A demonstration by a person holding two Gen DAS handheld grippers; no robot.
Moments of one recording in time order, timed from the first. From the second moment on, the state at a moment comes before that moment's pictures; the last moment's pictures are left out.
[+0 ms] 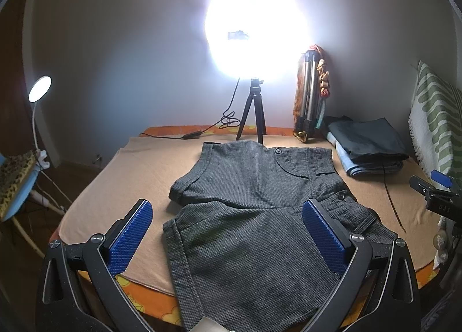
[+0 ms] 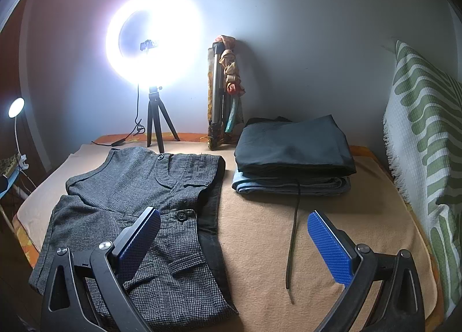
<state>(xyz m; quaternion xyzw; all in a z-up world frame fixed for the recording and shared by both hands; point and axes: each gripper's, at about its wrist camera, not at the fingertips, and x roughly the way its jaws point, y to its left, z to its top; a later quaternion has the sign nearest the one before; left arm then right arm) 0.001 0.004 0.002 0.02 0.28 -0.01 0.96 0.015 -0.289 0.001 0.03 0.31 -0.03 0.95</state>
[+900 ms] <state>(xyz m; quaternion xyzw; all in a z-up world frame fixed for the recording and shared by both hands) -0.001 0.007 0.000 0.02 0.27 -0.01 0.96 0.015 -0.287 0.001 0.03 0.31 -0.03 0.95</state>
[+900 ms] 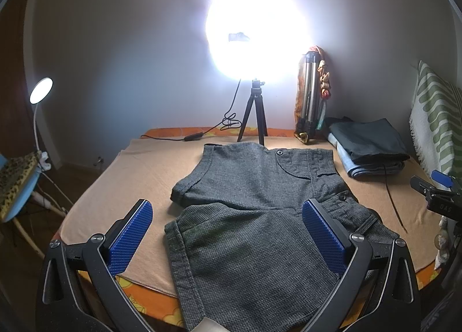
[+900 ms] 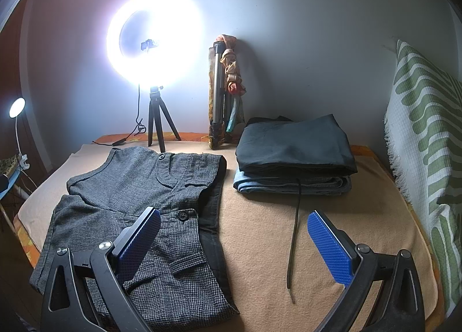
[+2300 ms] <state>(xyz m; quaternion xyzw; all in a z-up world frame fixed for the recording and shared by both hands) -0.004 0.026 -0.019 0.01 0.27 -0.04 0.96 0.012 -0.284 -0.002 0.02 0.31 -0.01 0.95</state>
